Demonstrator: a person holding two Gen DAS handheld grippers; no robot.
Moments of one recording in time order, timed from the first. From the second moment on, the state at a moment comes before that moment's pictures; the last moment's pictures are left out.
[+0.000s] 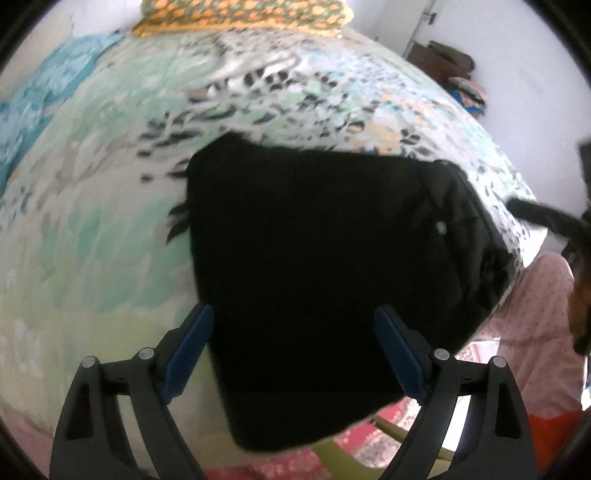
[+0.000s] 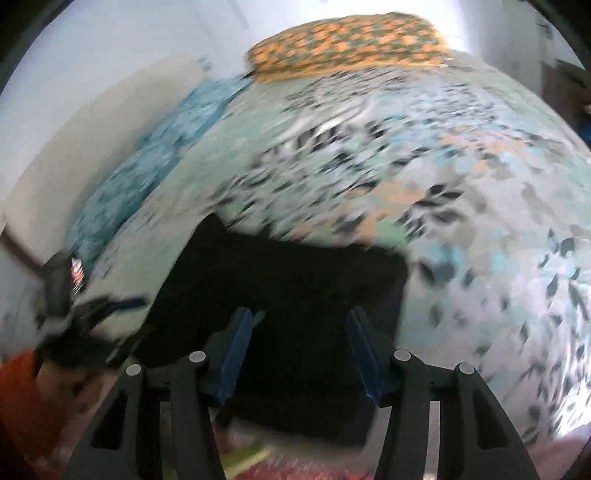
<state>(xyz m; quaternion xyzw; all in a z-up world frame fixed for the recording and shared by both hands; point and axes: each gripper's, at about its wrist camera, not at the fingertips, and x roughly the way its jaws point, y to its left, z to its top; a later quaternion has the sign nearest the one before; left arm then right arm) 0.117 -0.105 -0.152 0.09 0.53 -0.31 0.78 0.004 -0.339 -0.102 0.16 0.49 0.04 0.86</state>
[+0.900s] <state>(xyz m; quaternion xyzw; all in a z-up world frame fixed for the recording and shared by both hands) 0.166 -0.045 -0.171 -0.06 0.59 -0.28 0.75 -0.028 -0.378 -0.124 0.22 0.48 -0.01 0.85</state>
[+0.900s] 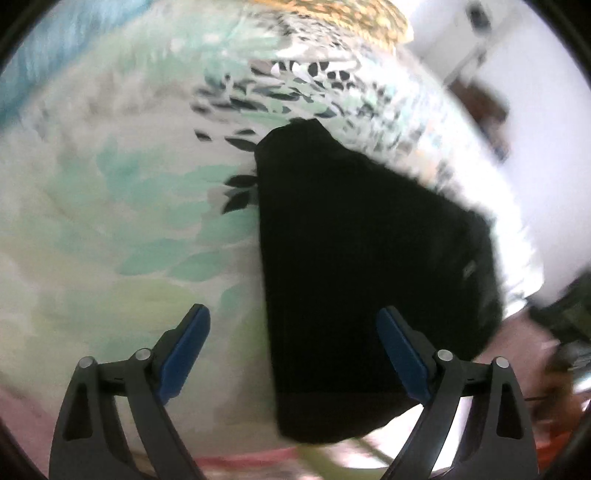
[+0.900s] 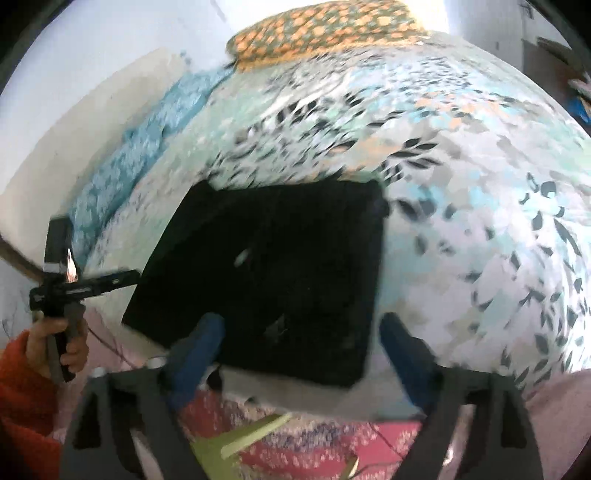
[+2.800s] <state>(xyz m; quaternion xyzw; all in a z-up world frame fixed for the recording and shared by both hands) 0.081 -0.056 -0.023 0.06 0.45 -0.12 0.88 -0.025 -0.267 -0.014 0.06 0.45 -0.11 0.88</state>
